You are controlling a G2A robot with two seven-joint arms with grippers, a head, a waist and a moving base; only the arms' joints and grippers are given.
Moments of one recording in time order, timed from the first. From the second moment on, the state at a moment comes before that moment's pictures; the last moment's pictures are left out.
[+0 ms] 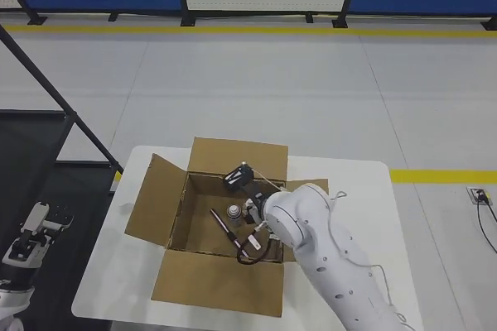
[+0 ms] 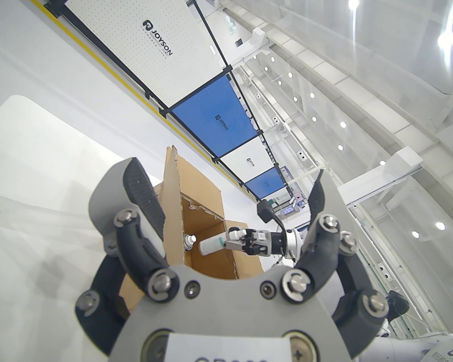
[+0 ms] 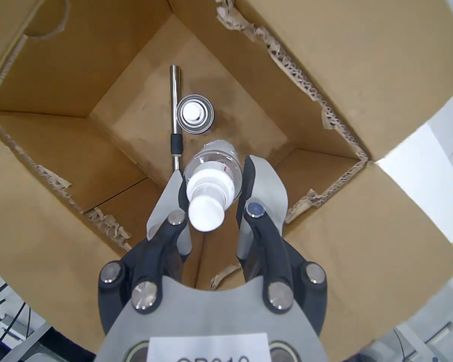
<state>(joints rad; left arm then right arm) 1.54 -1.15 -2.09 -1.84 -0.23 -0.40 -0.53 -0.62 -1.61 1.00 -1.42 -1.27 -0.07 1.34</state>
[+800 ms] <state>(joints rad) 1.54 -1.15 -2.09 -1.84 -0.23 -0.40 -0.53 -0.60 -1.63 0.93 -1.19 -1.28 0.02 1.27</state>
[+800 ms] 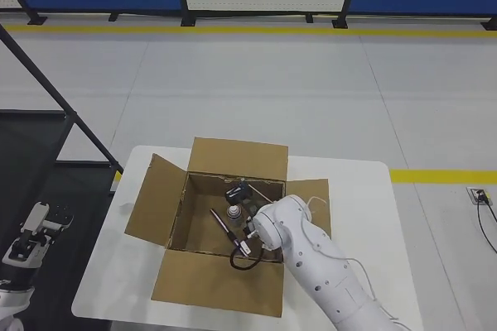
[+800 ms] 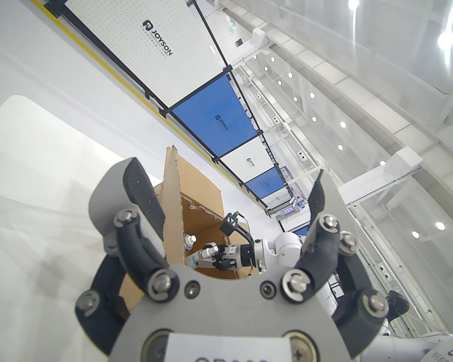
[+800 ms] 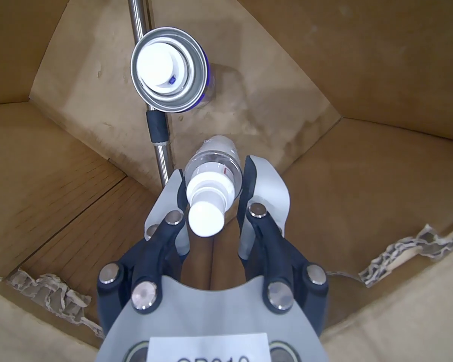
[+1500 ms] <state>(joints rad) 1.54 -1.15 -2.05 -1.82 -0.16 -0.41 -0.51 -0.87 -1.58 1.11 -1.74 -1.31 0.01 1.11</state>
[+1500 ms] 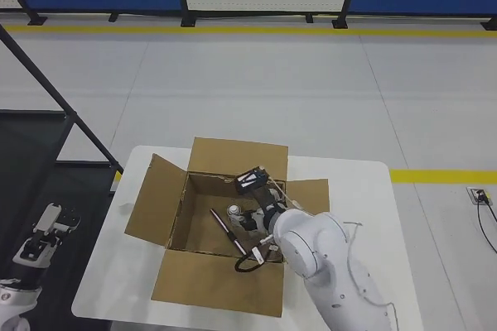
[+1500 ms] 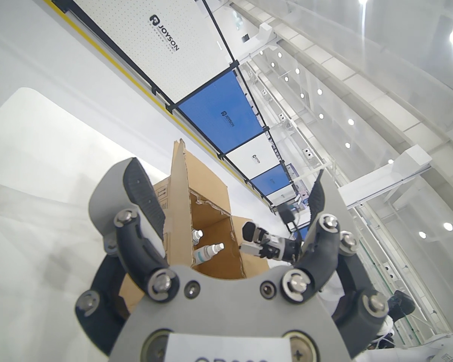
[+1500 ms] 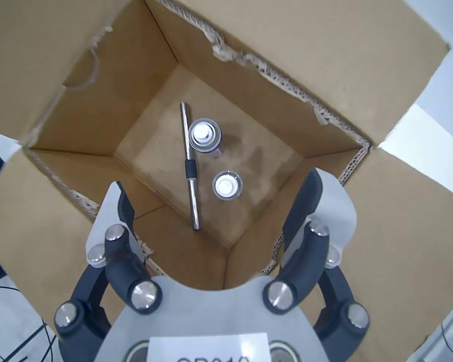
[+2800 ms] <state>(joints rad) 1.53 -1.16 -1.63 -1.92 0.25 -0.45 -0.38 -1.27 -1.48 1.70 -1.91 -0.74 -0.34 0.92</state>
